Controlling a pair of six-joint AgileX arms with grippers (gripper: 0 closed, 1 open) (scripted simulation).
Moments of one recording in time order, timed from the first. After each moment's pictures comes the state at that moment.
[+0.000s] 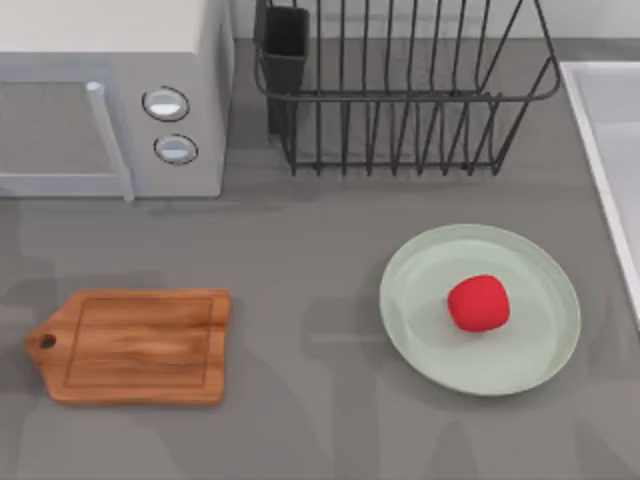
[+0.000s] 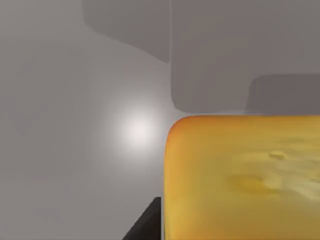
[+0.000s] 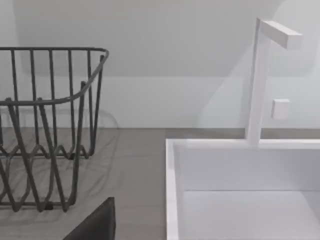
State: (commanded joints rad) left arm 0.28 1.78 1.22 -1.03 0.00 0.19; right arm 0.00 0.00 0.00 0.00 0.00 0.00
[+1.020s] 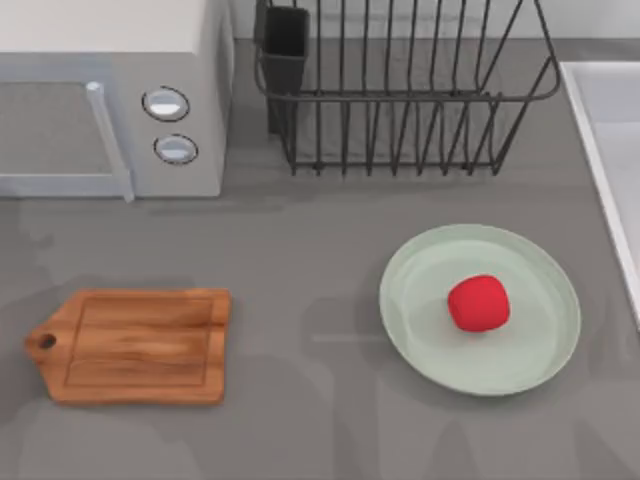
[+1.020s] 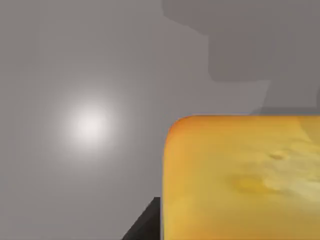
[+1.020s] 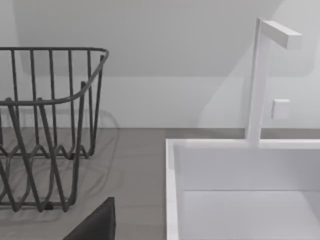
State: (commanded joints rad) left arm 0.28 1.74 1.26 -1.10 -0.01 -0.16; right arm 0.00 0.00 0.00 0.00 0.00 0.00
